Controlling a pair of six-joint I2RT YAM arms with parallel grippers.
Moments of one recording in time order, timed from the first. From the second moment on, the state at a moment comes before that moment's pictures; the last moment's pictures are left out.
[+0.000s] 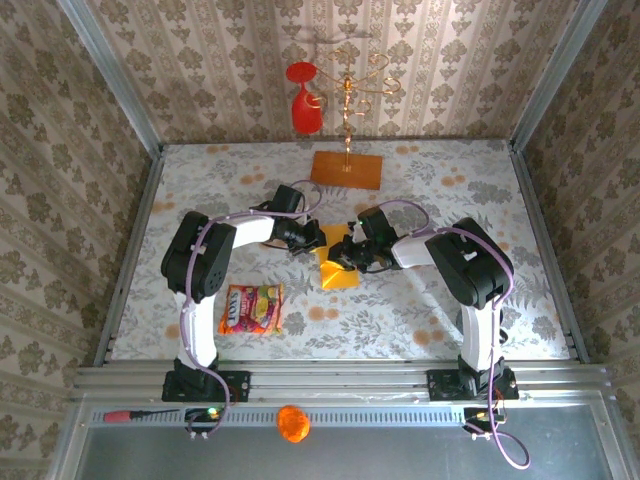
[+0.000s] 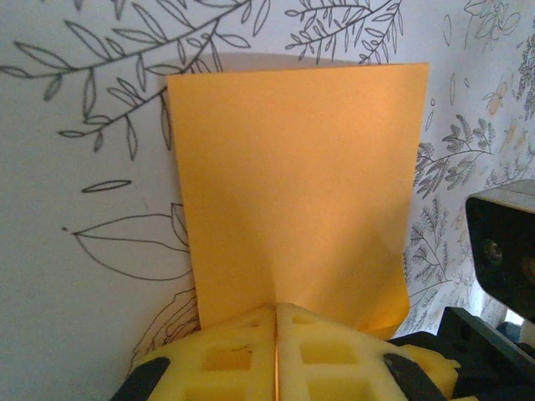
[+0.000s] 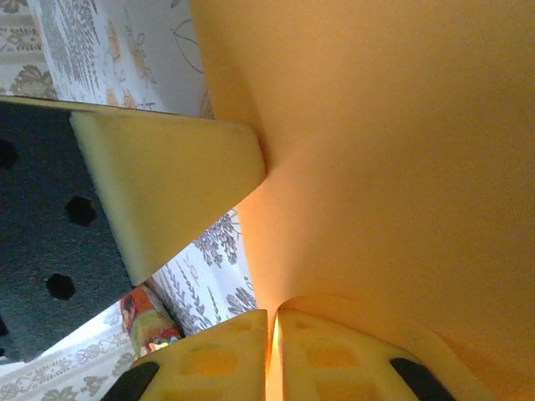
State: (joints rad) left arm -0.50 2.03 1.22 -0.25 0.58 -0.67; right arm 0.50 1.99 0.96 0.22 -0.61 1.00
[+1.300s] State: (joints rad) left arm -0.63 1.81 1.08 -0.33 0.35 -0.67; right arm 0.52 1.99 1.00 0.11 -0.53 0.94
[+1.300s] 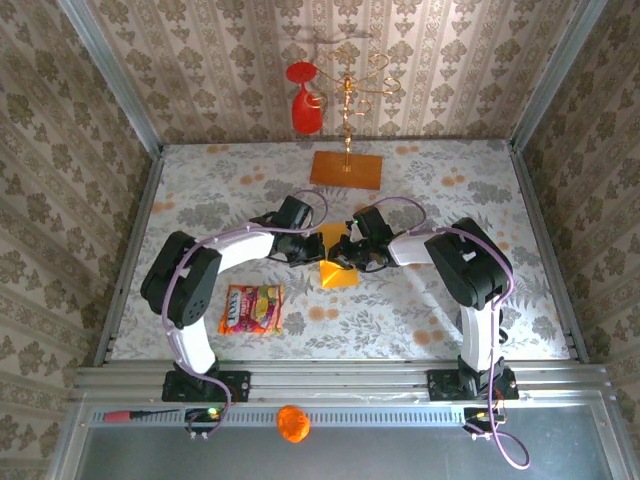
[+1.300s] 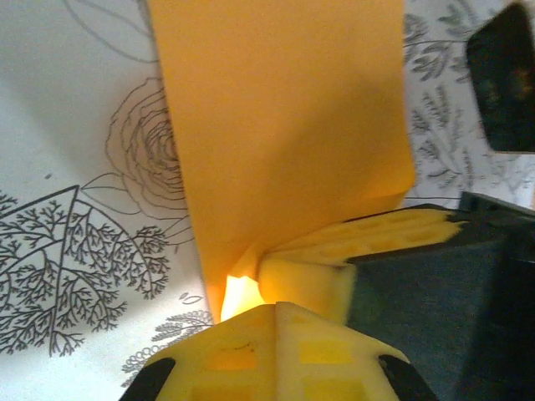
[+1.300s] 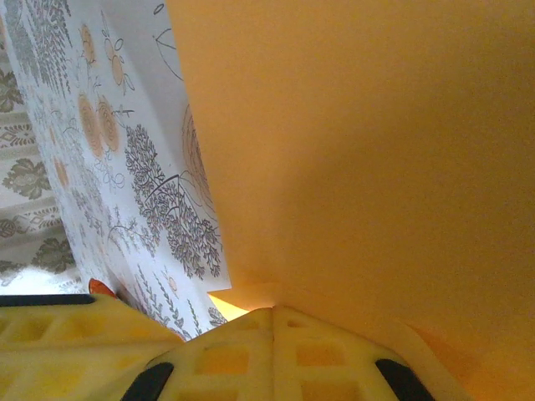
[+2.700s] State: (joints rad) left arm -0.65 1.93 1.21 -0.47 0.25 -0.62; right arm 0.50 1.90 1.02 -0.09 -0.45 0.84
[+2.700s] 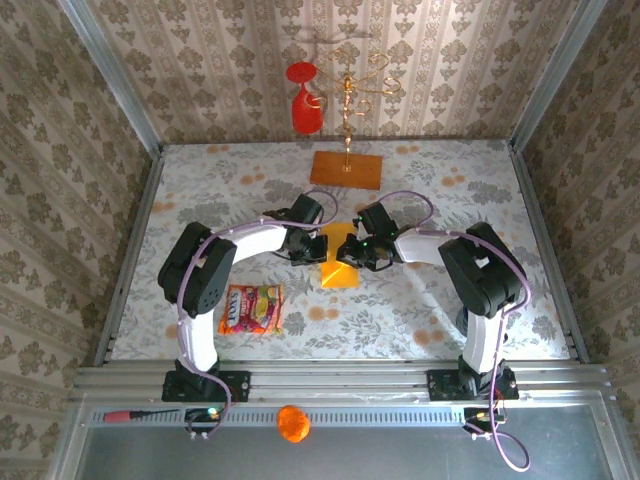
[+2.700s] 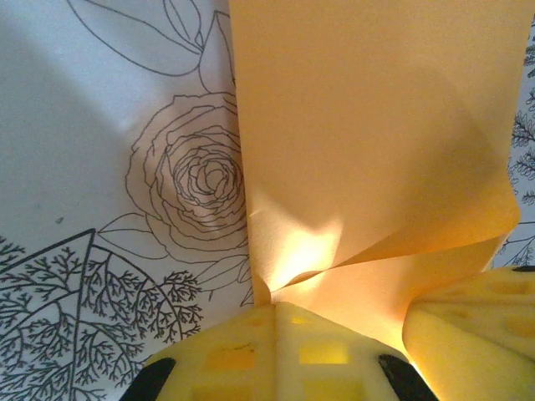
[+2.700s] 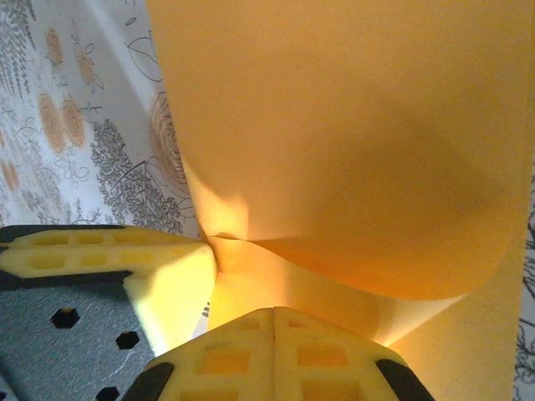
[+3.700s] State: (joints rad) left arm -0.66 1.94 1.23 -0.50 0.23 -0.60; right arm 0.47 1.74 0.88 -0.06 -0.25 0.87
